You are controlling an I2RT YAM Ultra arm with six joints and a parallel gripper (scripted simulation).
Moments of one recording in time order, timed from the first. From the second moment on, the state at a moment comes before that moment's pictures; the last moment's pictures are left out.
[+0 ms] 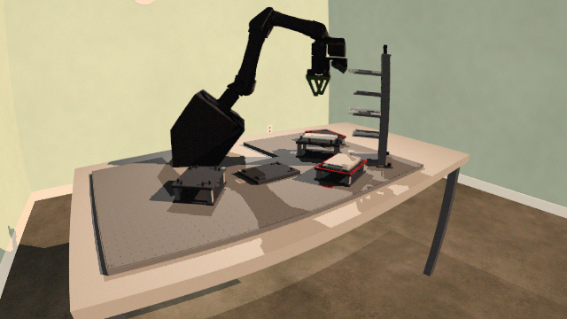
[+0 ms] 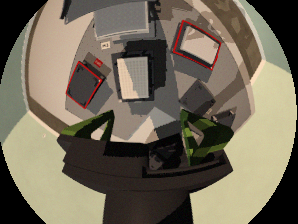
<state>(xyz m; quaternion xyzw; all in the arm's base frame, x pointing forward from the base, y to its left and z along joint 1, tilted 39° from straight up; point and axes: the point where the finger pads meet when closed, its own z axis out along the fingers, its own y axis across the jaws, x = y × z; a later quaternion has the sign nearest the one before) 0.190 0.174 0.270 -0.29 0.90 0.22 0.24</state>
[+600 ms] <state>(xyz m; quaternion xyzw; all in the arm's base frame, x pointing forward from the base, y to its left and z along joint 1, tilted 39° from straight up) 0.214 0.130 0.246 -0.27 0.90 0.23 0.26</state>
